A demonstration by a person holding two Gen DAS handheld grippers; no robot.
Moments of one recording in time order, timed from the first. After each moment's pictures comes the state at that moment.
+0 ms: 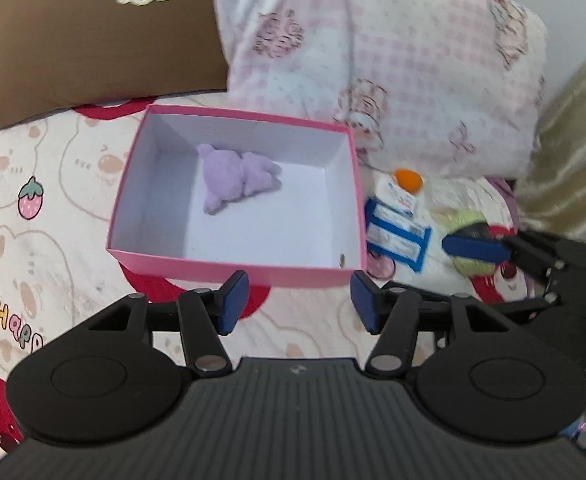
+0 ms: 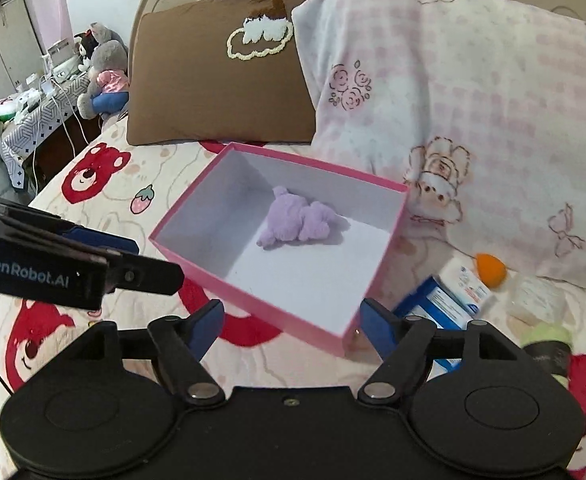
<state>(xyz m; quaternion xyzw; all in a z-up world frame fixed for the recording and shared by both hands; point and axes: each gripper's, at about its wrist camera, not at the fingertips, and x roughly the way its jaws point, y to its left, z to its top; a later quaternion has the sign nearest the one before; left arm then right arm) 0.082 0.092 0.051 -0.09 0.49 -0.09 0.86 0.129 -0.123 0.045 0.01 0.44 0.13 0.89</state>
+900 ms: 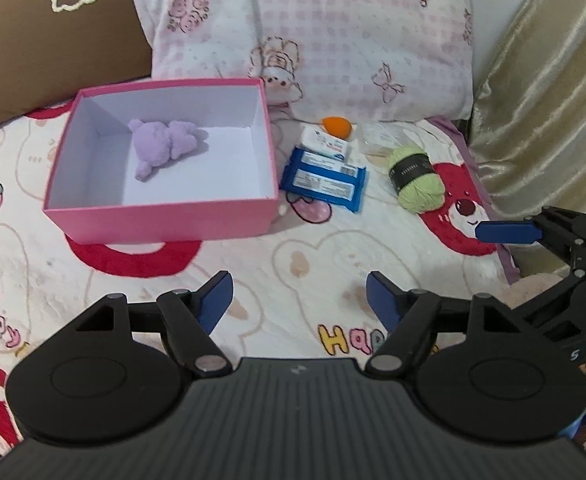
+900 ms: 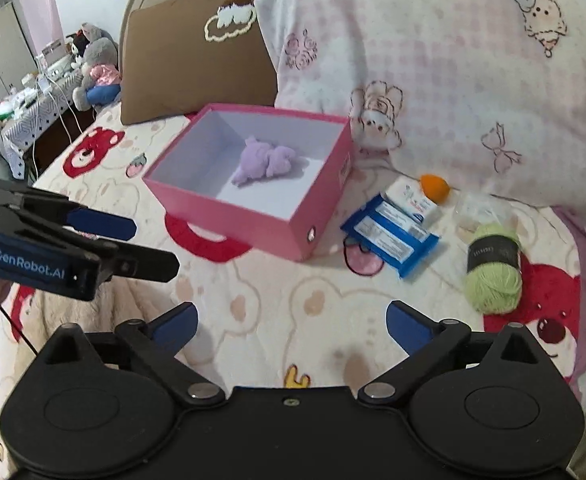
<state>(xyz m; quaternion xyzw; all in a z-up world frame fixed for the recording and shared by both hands) 0.005 0.013 0.033 -0.05 0.49 -0.14 0.86 0.020 -0.194 0.036 0.02 0.45 0.10 0.88</state>
